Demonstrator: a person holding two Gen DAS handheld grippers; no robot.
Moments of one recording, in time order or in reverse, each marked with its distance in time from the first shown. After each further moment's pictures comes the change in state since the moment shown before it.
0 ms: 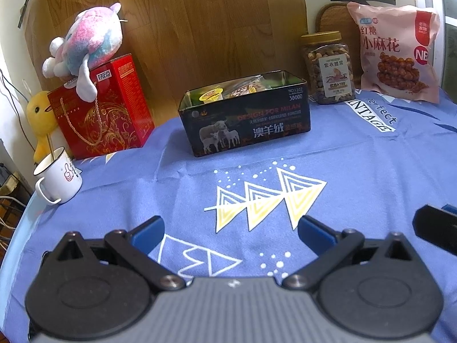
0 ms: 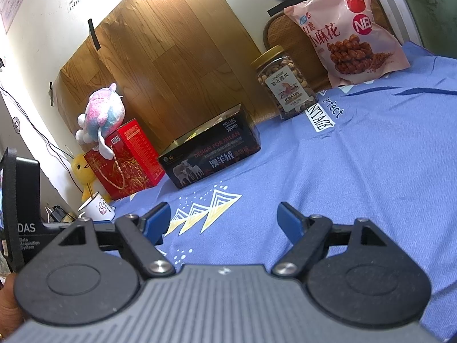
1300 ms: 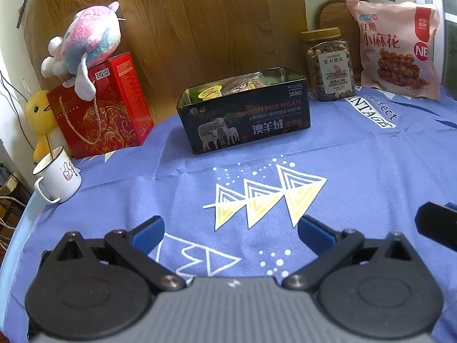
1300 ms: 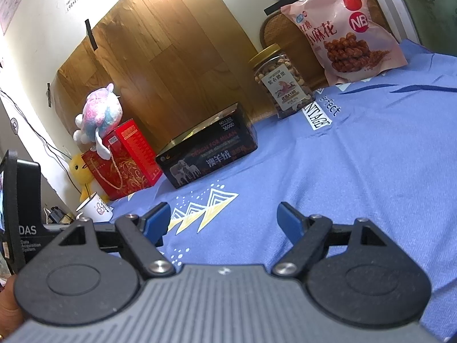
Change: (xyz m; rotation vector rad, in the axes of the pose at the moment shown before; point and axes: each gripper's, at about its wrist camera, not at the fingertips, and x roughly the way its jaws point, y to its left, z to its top) left arm 0.003 -0.003 -0.002 0.005 0.006 0.006; right arm 0.001 -0.003 0.001 0.005 0.005 -0.005
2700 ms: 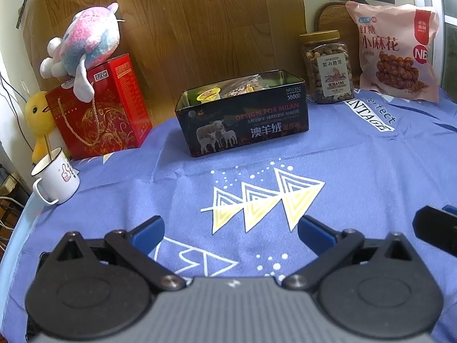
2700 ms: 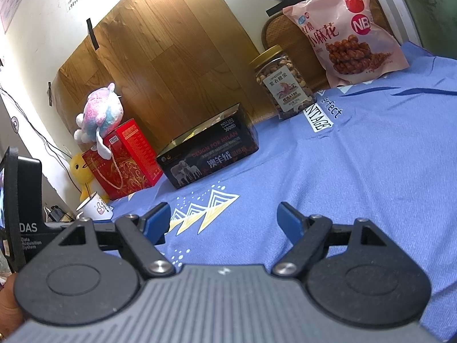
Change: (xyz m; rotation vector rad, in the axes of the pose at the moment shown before) left arm -0.001 -0.001 0.004 -0.007 -0.002 -0.004; right arm 0.000 0.002 0.000 -0.004 0.001 -0.001
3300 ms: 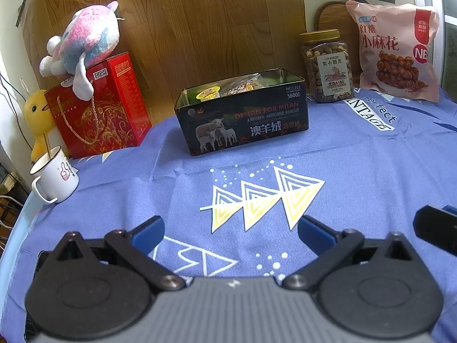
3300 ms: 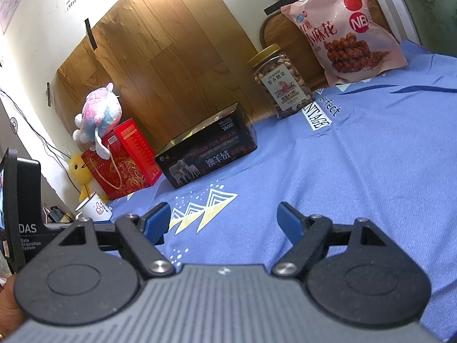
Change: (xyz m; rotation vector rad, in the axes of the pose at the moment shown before) left arm 0.002 0.000 0.000 -0.002 0.003 -0.004; right arm 0.001 -0.001 0.001 0.000 0.001 -0.001
